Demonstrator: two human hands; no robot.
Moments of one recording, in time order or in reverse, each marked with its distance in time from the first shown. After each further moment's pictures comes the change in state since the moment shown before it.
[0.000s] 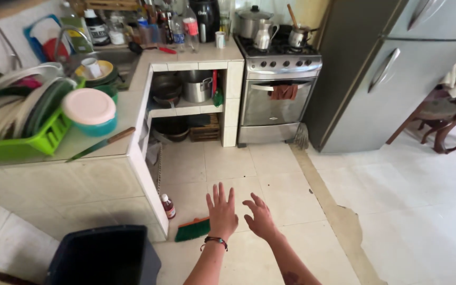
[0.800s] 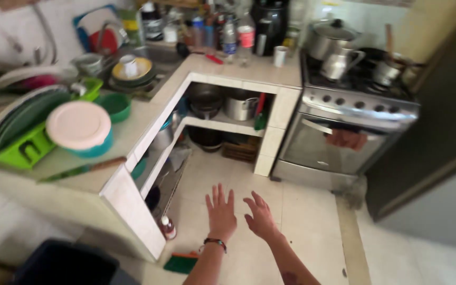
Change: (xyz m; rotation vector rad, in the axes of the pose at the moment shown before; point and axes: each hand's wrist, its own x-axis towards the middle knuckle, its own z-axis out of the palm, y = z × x) left_hand 0.318 -0.045 0.100 0.086 0.032 -0.388; right_hand 0.354 0.137 0.014 0.028 -0.248 -0.296
